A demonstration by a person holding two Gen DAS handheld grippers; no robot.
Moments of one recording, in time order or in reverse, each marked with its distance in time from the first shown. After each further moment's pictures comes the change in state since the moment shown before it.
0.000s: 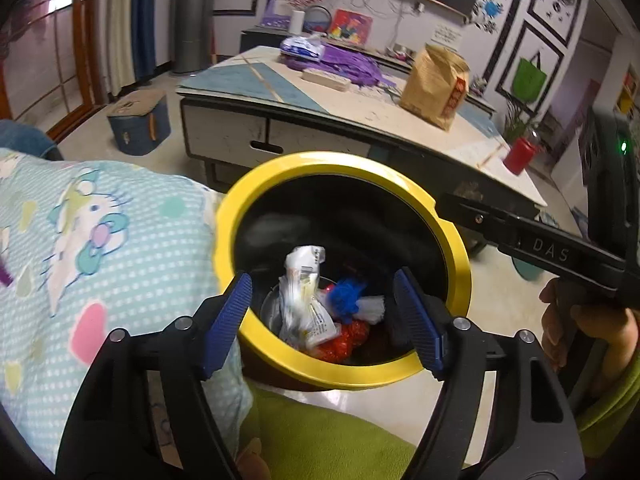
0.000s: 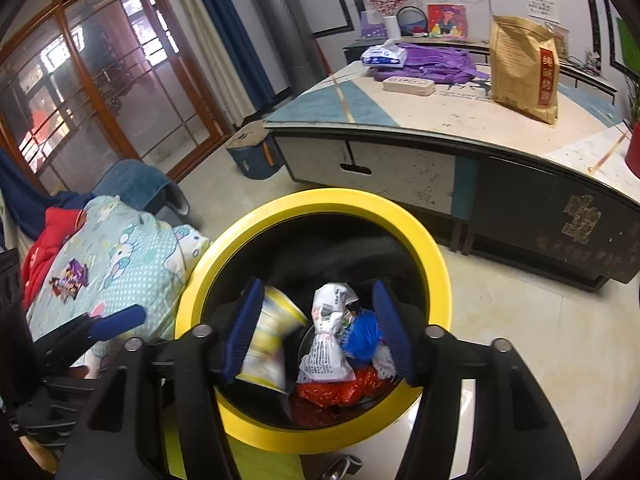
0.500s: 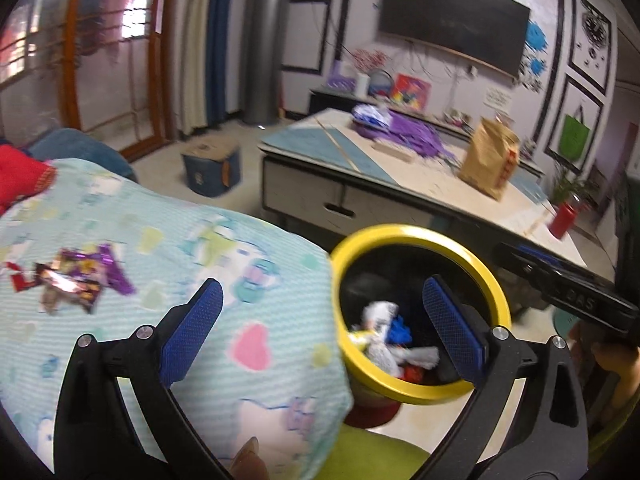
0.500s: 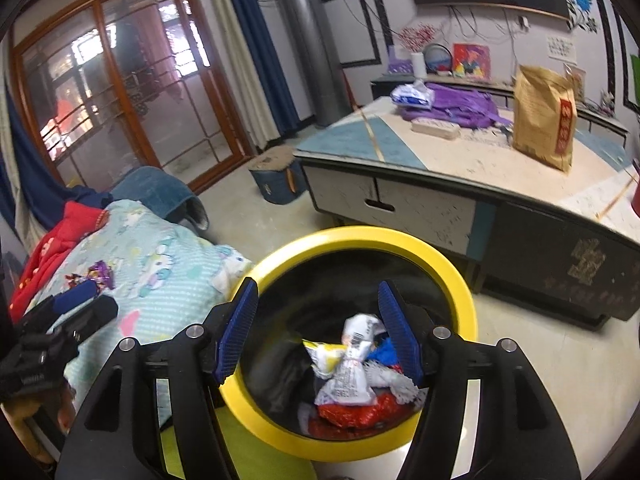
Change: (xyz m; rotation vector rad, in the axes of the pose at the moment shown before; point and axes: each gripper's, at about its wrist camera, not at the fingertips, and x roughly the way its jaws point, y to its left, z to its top) left arm -0.082 0.046 -0.001 -0.091 -0.239 0.221; right arm -0.030 0.051 0.003 -0.117 -0.120 0.063
